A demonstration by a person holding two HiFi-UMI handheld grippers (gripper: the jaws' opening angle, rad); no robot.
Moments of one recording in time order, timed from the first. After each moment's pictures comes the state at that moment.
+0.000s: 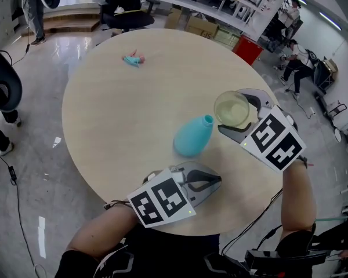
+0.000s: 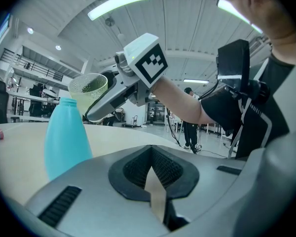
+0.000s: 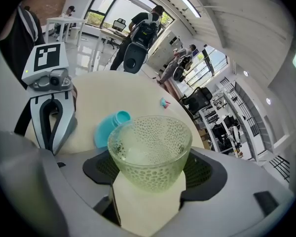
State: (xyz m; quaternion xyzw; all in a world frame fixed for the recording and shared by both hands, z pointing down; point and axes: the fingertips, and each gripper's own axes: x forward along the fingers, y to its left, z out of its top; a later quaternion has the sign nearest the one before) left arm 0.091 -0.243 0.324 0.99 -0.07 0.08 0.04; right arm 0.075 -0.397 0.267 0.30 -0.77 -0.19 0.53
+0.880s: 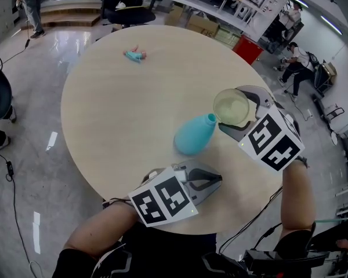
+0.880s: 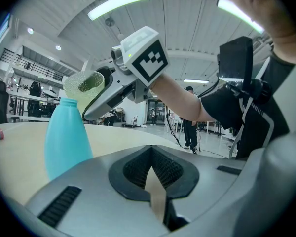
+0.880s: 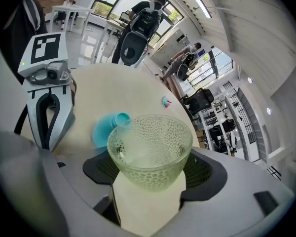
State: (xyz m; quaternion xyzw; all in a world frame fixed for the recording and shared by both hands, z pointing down) left arm 0.090 -0.242 0.328 0.99 -0.07 0.08 0.04; right arm 0.068 -0.399 0.271 0.29 -0.74 -0.23 0.56
